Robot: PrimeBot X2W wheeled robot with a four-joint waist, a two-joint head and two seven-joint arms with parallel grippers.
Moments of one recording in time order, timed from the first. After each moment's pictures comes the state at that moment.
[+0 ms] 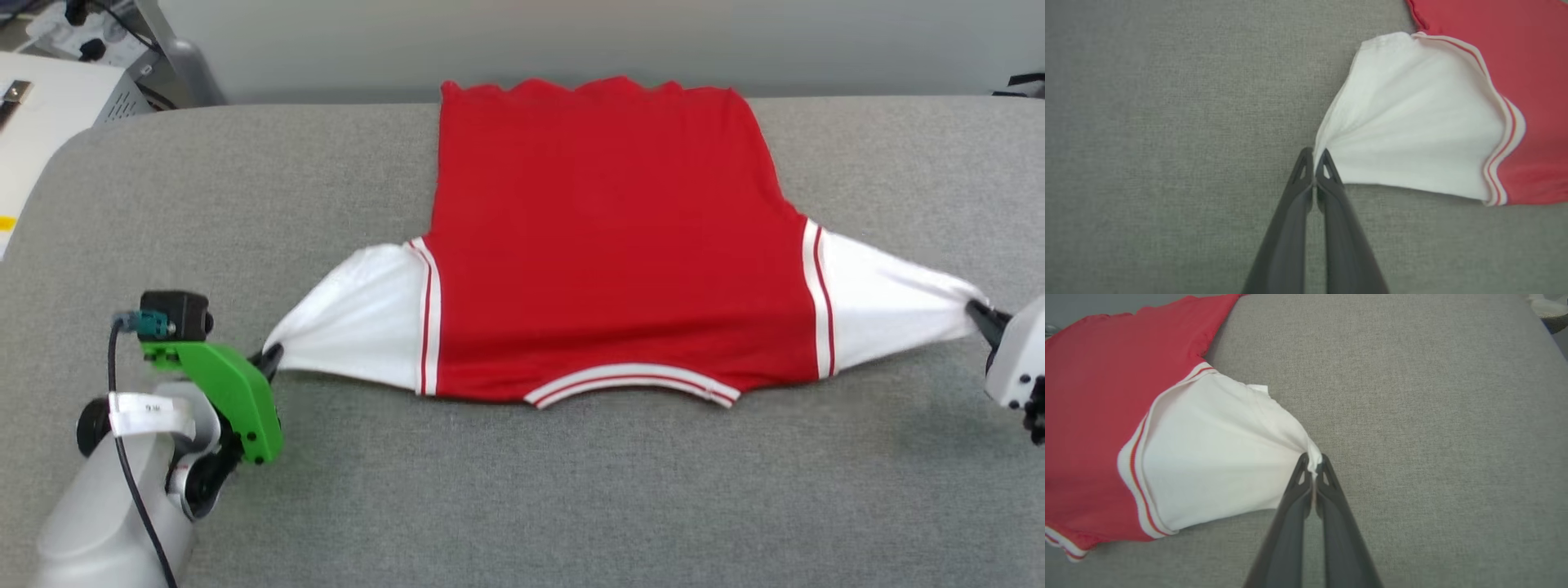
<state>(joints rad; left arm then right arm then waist) -0.51 0.45 -0.38 0.66 -0.72 -0.11 0.19 -0.59 -0.58 0.36 0.74 0.81 0.13 0.24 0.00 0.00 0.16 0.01</state>
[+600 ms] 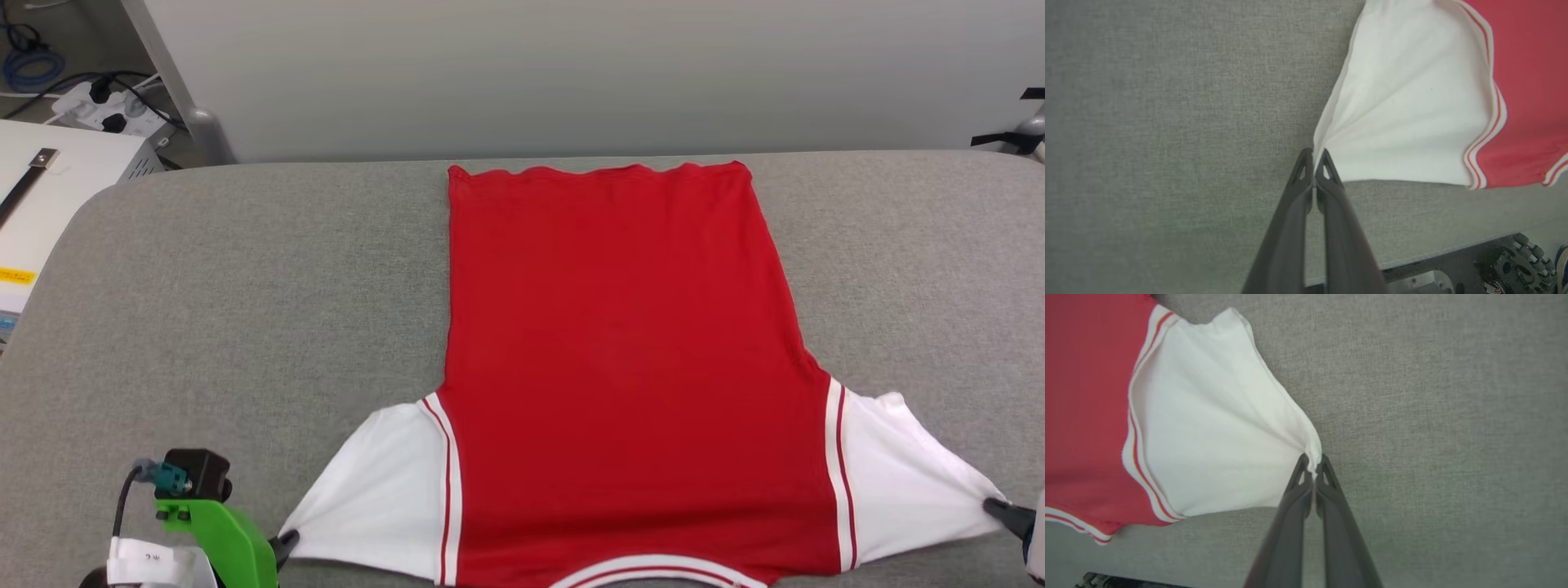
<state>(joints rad) -0.04 0.60 -0.37 0.16 -0.85 0.02 0.46 -0.13 -0.66 0.20 0.44 0.90 0.13 0.52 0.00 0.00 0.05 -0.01</state>
